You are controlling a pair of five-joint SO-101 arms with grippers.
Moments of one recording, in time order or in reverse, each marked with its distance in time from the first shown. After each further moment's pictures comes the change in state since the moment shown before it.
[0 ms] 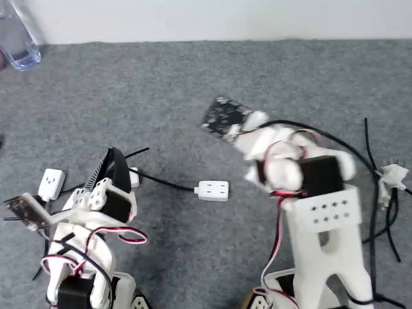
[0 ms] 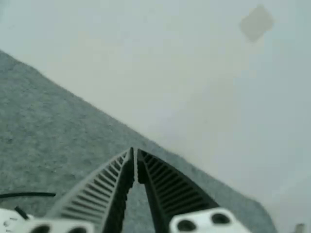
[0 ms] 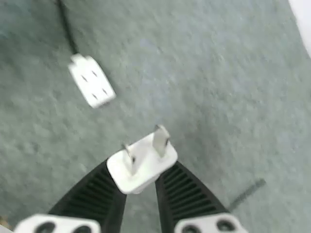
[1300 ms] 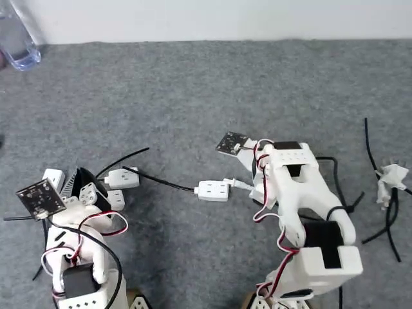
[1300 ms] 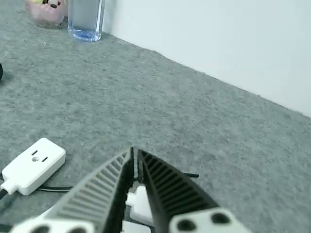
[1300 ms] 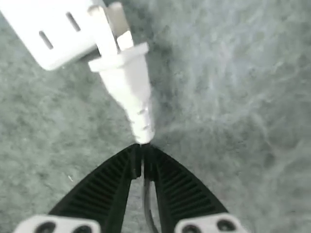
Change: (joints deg) left arm -20.1 0.0 15.5 0.0 -22.8; right arm 6.5 39.0 22.0 -29.0 4.0
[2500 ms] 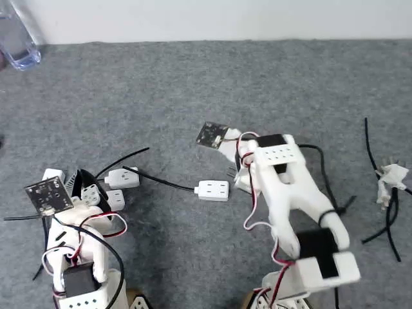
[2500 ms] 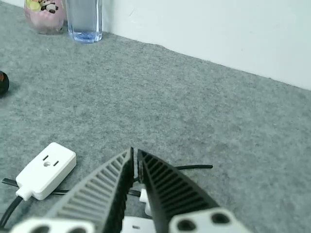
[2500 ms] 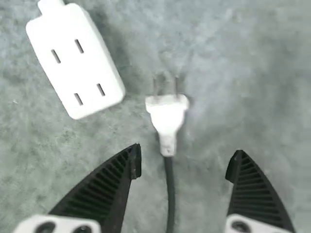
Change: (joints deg) left arm -0.4 0.0 1.1 0.0 -6.9; right arm -7.6 -2.5 -4.5 -1.3 0.7
